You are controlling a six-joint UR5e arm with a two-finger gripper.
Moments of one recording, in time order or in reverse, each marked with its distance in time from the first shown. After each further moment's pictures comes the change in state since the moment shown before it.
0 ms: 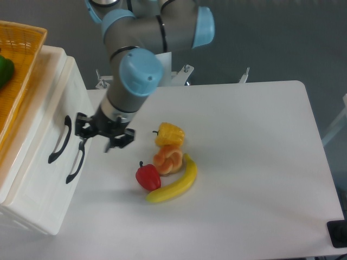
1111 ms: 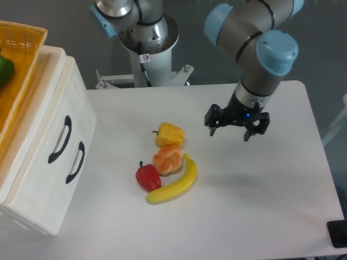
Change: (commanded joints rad) arm 0.365 -0.112 0.078 0.023 0.304 0.702
